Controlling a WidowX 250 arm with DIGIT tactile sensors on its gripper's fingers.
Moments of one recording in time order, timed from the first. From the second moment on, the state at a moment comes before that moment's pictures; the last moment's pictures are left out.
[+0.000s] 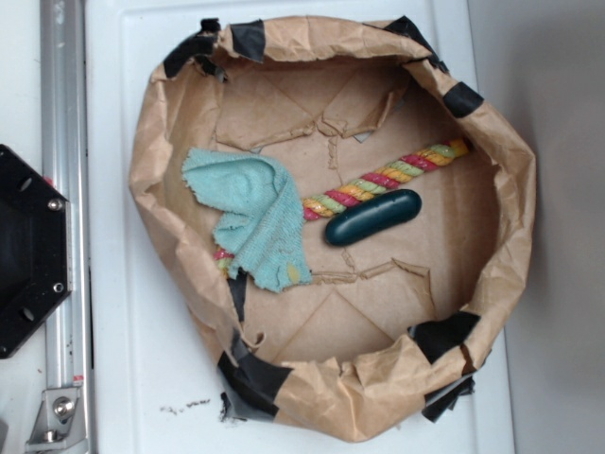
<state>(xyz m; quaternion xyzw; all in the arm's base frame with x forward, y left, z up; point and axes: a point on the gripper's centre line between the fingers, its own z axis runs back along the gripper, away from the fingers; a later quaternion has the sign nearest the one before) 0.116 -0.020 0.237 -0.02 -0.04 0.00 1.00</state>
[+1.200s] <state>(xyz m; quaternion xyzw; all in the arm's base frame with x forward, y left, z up) 0.258 -0.039 0.129 0.07 -0.07 0.29 0.95</state>
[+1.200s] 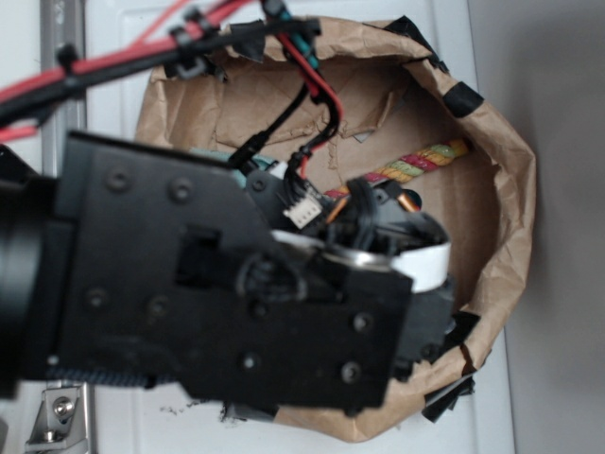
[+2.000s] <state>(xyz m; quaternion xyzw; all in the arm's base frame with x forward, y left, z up) 0.269 -0.031 0.092 0.06 -0.08 0.29 0.95</state>
